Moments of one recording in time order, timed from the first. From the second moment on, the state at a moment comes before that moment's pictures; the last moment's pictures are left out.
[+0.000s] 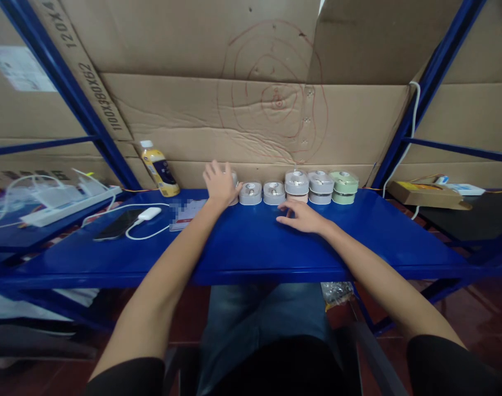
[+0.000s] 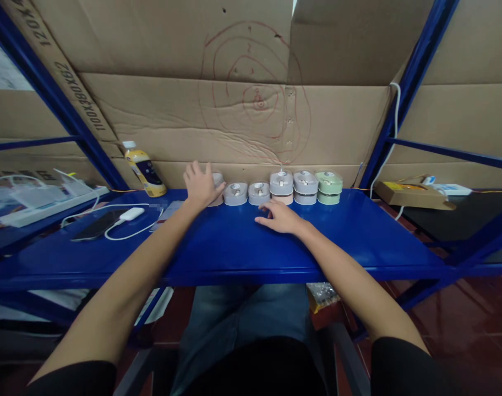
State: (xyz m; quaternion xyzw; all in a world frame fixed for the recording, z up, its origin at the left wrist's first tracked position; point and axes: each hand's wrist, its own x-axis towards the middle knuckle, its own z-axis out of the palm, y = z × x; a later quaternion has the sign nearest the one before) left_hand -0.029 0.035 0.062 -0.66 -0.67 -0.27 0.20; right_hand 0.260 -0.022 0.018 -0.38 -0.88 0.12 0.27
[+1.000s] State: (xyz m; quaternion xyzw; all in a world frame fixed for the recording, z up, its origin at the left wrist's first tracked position) left_hand -0.007 -0.045 0.014 -0.88 -0.32 -0.30 -0.20; right_hand 0.263 -0.033 0.030 -0.33 -0.88 0.15 0.31
